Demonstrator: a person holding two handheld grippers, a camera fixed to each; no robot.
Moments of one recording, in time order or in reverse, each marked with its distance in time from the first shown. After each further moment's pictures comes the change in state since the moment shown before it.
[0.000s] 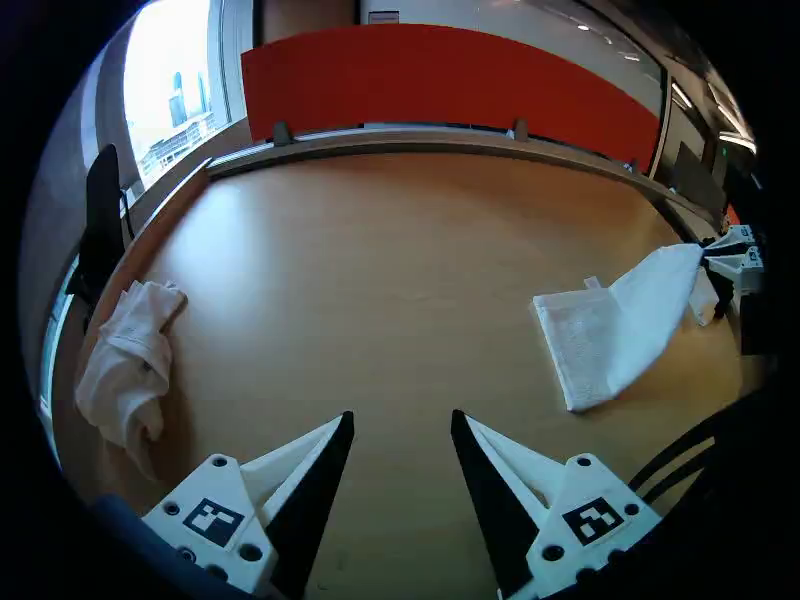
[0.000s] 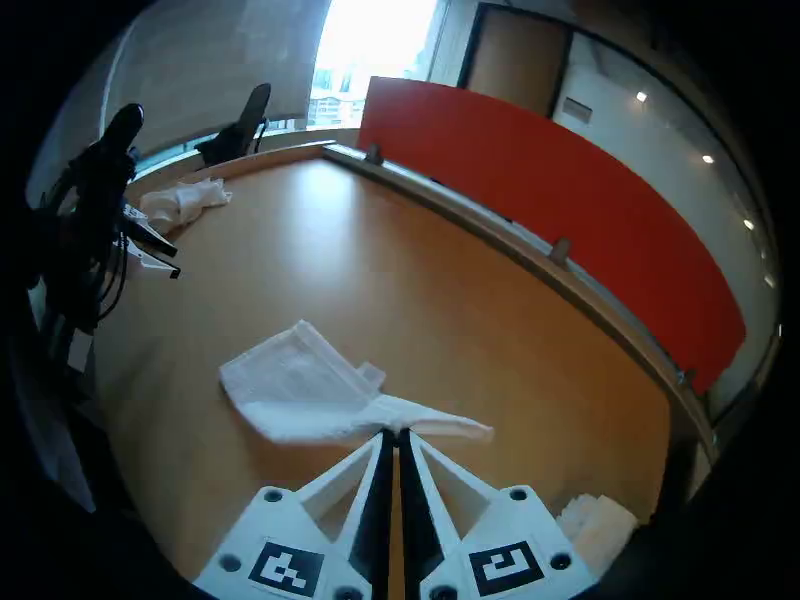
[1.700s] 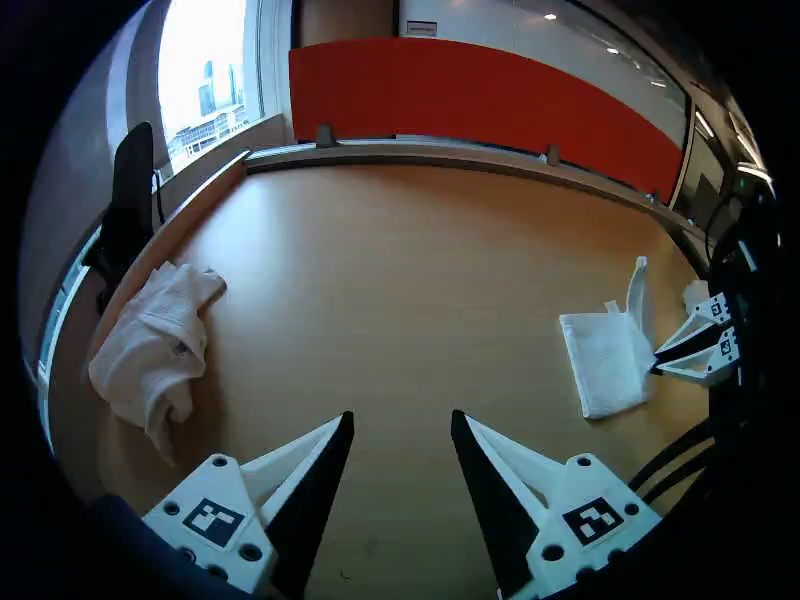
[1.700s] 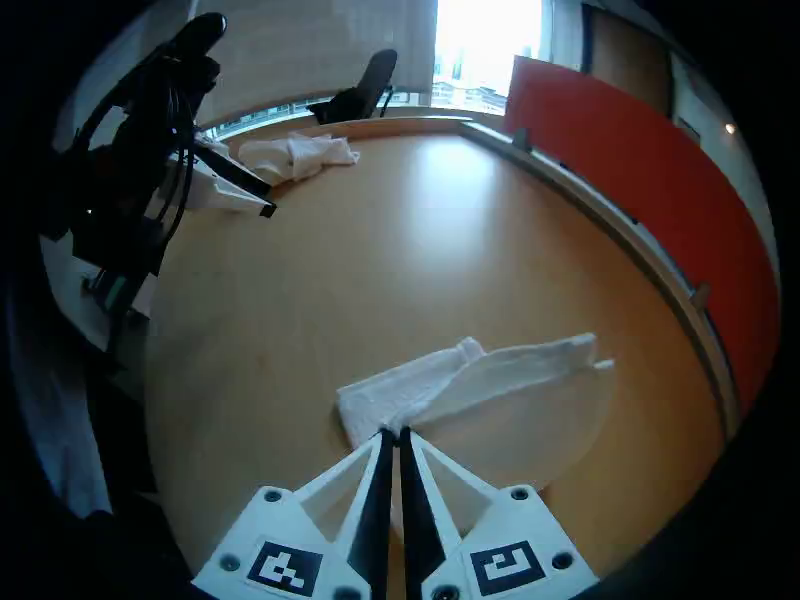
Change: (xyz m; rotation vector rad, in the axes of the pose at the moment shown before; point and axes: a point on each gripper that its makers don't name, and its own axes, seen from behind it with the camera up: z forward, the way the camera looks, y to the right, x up) left arm 0.001 -0.042 -0.023 0.058 0.035 -0.093; right arm 0.010 -0.146 0.076 0.365 -0.075 -0.175
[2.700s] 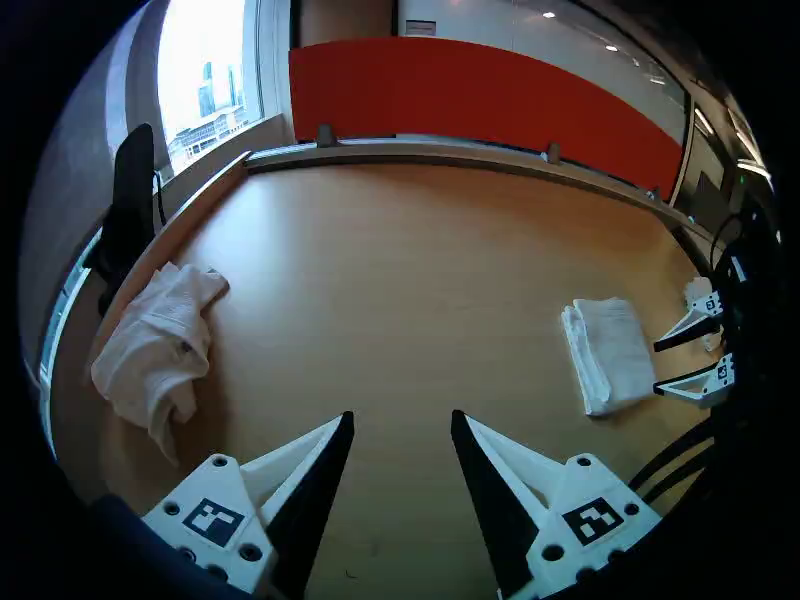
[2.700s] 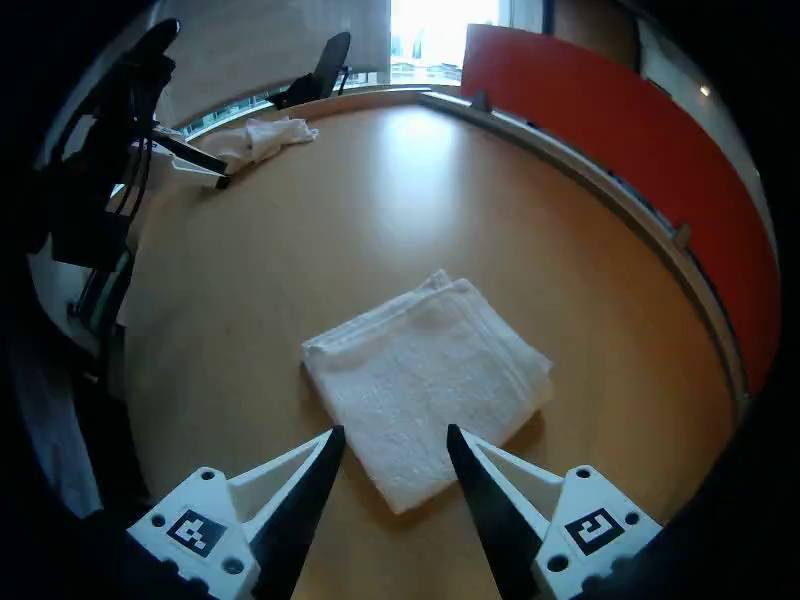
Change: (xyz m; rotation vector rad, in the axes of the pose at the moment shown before) left arm -0.001 -0.002 -0.002 0.004 -0.003 0.010; right arm -0.050 0.018 -0.006 -0.081 -0.064 0.124
